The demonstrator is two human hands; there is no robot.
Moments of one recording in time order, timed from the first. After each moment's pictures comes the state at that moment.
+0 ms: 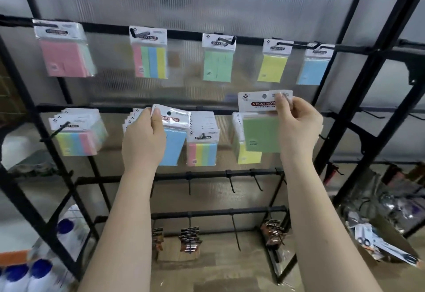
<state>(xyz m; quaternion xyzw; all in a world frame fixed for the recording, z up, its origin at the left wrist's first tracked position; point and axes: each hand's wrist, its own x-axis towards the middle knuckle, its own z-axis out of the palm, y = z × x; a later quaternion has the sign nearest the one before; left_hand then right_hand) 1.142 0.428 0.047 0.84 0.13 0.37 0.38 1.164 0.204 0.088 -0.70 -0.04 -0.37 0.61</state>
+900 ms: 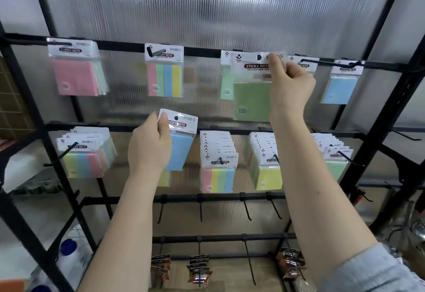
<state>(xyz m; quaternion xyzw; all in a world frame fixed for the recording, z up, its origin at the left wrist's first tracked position) 1.192 0.463 0.057 0.84 0.11 0.39 0.37 1.250 0.273 0.154 -0.59 -0.08 -0.32 0.74</state>
